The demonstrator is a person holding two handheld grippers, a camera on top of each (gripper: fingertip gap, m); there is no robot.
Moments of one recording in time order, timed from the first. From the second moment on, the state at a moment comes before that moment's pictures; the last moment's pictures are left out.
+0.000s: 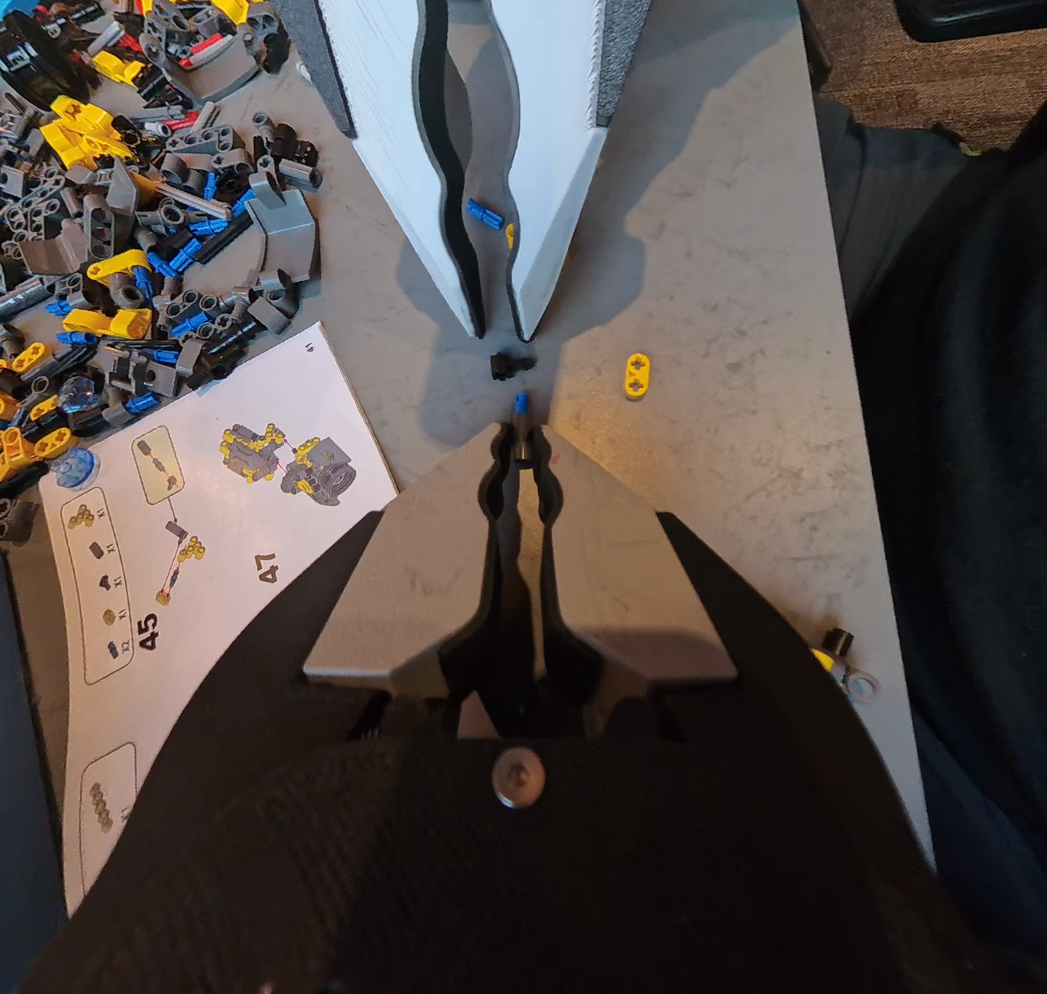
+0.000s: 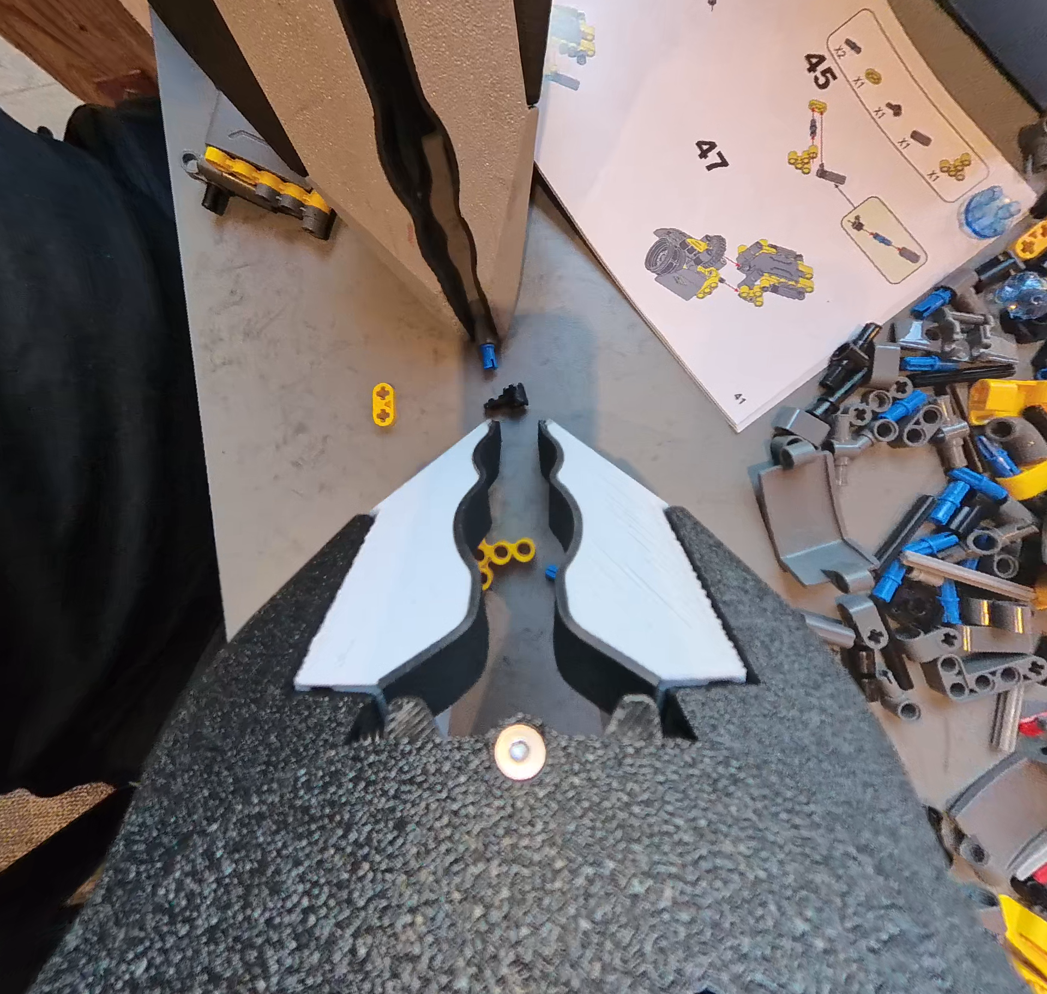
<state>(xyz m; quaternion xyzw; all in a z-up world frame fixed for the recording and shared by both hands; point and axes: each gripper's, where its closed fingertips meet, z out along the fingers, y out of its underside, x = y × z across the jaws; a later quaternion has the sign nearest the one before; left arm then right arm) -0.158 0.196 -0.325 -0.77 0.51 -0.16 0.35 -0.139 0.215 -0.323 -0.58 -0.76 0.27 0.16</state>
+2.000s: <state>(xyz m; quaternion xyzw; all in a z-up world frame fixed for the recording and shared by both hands) -0.159 0.205 -0.325 -0.79 0.48 -0.17 0.35 -0.160 0.202 -0.326 -0.60 -0.71 0.31 0.20</state>
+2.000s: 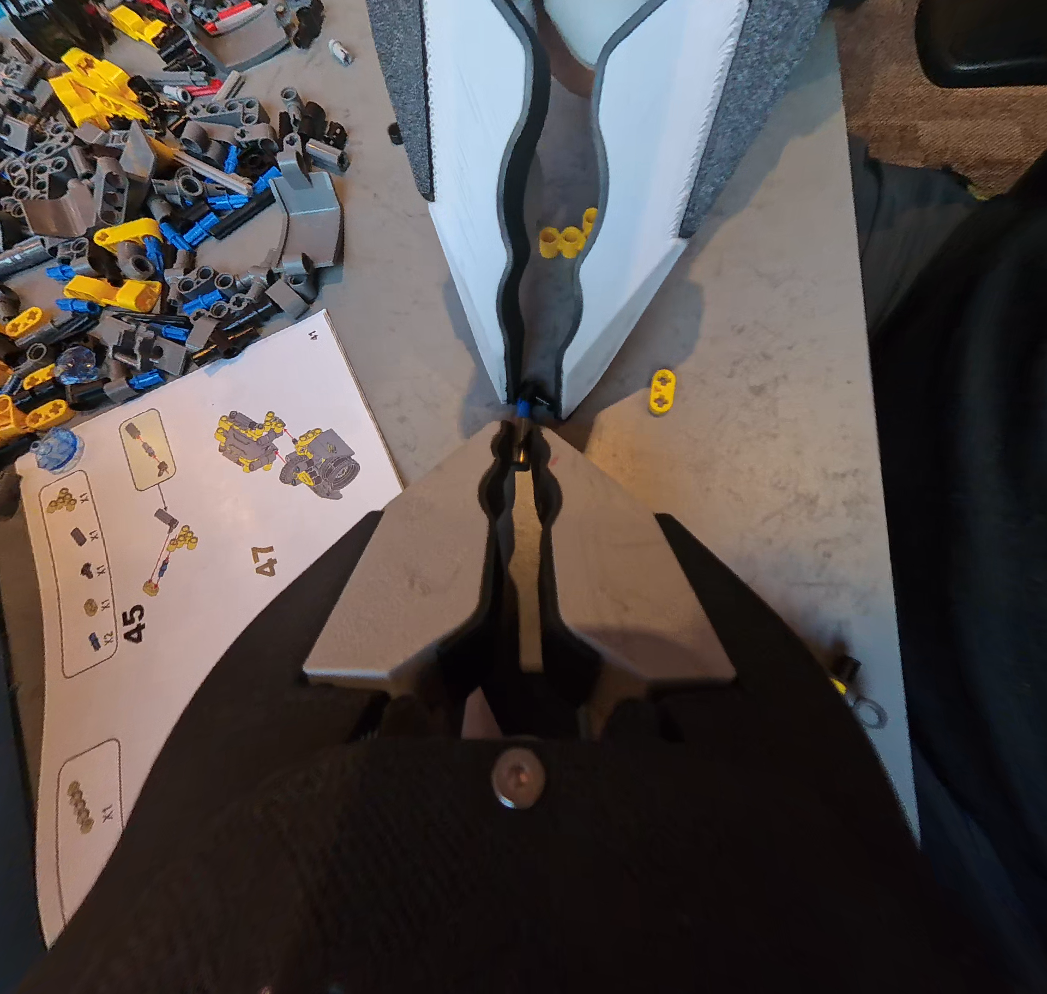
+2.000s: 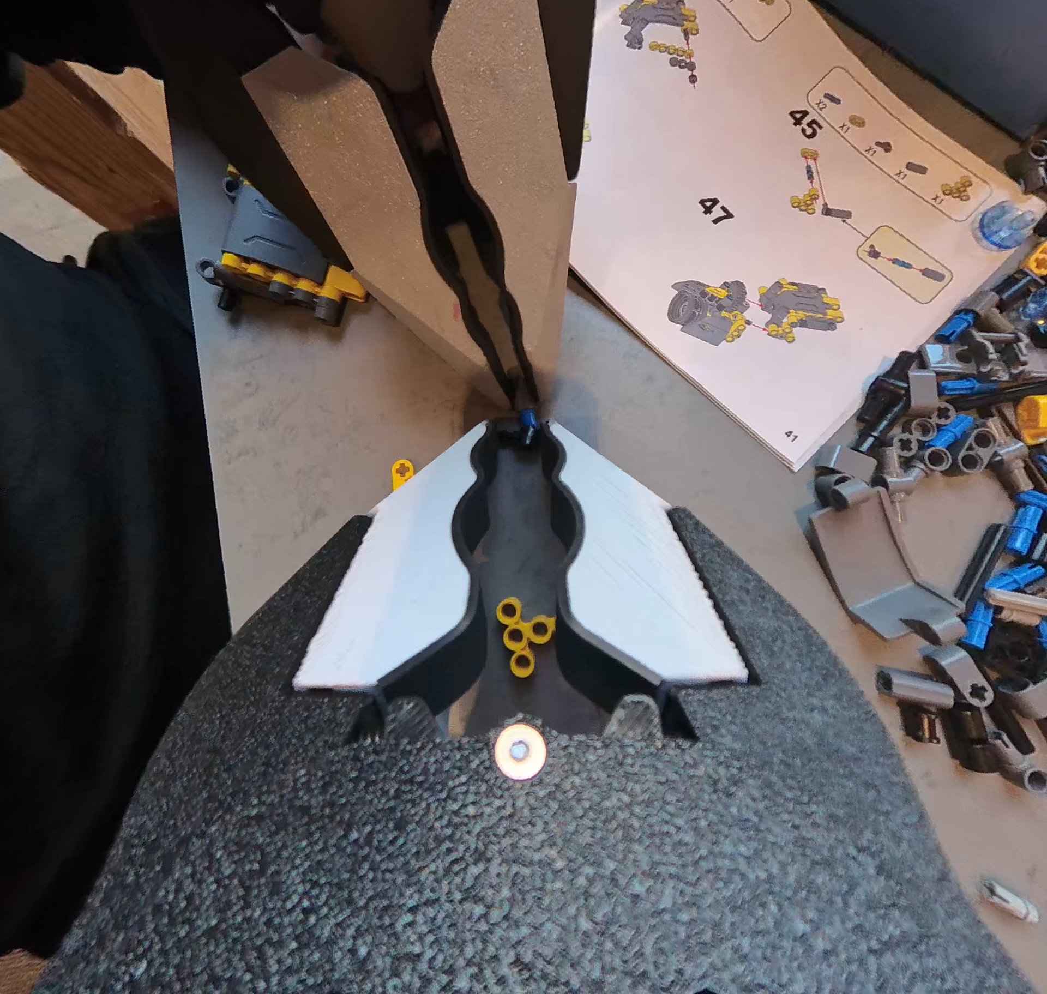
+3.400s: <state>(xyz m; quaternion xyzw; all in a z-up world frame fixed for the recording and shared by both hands) -0.157 0.204 -0.325 -0.78 0.49 -0.16 0.35 -0.148 0.205 -0.327 -0.59 -0.75 0.28 0.12</state>
